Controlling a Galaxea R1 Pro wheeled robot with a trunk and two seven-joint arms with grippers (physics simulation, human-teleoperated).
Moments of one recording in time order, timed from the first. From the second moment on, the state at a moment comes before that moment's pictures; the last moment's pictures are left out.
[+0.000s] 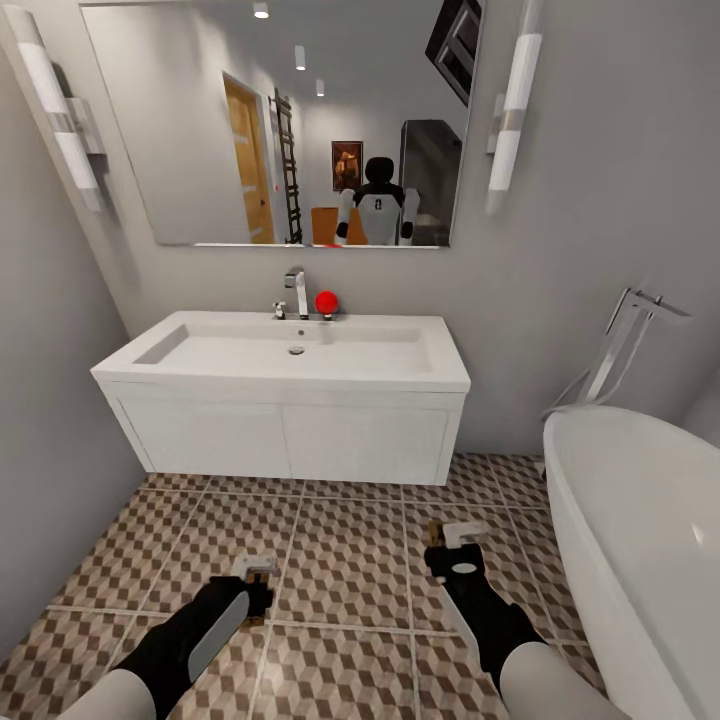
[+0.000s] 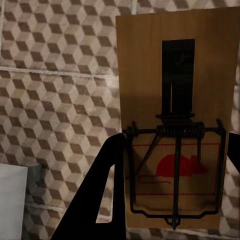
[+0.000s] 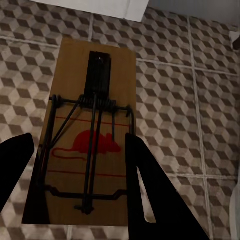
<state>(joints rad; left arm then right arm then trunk) -0.54 0.11 -0.51 -0.76 0.62 0.57 0.45 -0.62 0.11 0.11 -0.51 0.06 0.20 -0.29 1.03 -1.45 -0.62</state>
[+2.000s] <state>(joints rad) -0.57 0.10 -0.55 -0.98 0.57 0.64 0.44 -0.62 0.14 0.12 -0.68 0.07 0.15 -0.29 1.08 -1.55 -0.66</state>
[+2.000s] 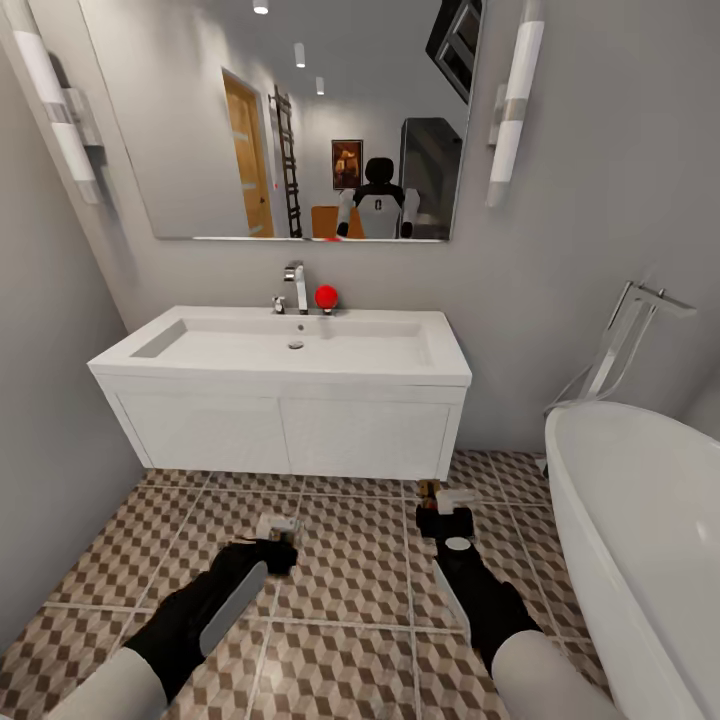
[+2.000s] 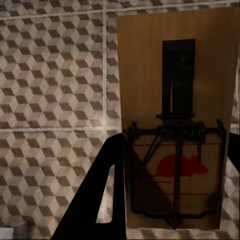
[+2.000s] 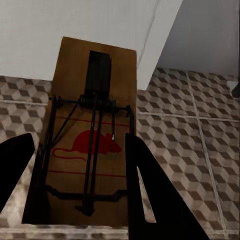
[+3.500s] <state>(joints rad) -1.06 -0.03 -0.37 -0.49 0.27 0.68 0.20 -1.01 0.17 0.12 -0.26 0.09 0.18 -0.24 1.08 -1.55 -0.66</state>
